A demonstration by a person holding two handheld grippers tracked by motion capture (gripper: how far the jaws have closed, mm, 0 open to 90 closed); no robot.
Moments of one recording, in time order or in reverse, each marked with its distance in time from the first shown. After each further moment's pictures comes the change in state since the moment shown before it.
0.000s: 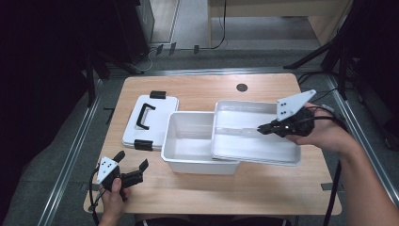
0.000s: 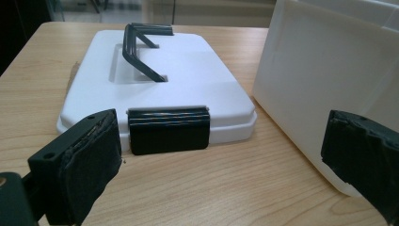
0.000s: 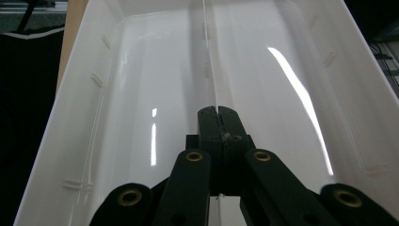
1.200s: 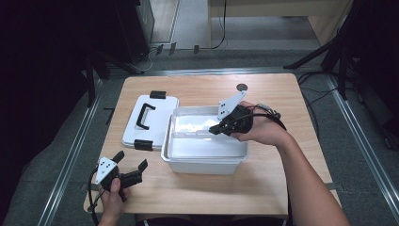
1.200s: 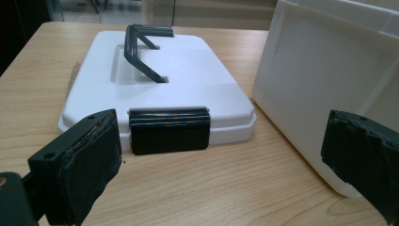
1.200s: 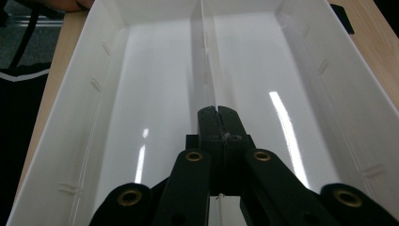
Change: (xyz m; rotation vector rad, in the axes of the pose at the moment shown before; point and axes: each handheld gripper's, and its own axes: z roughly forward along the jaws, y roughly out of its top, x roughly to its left) left arm 0.002 0.000 -0.002 -0.002 -0.005 -0.007; right arm -0.003 0.067 0.115 -0.013 0.088 -0.016
